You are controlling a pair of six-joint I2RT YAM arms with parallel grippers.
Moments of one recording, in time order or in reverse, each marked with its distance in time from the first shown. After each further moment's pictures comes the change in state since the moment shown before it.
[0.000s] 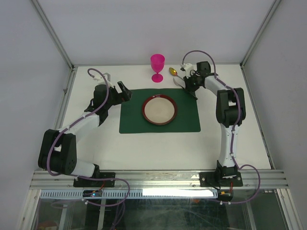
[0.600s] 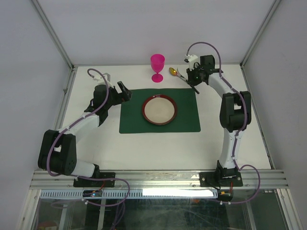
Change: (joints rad) left arm 0.000 -0.003 -0.004 0.003 0.000 0.000; right arm 0.001 -0.127 -0.011 0.000 0.063 0.087
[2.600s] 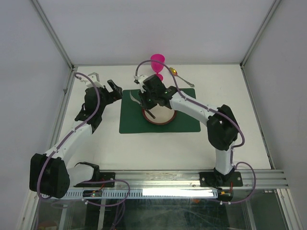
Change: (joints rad) left arm 0.000 -0.247 -0.023 -0.122 -0.203 0.035; right arm 0.631 -0.211 -0.117 -0.060 0.256 0.502
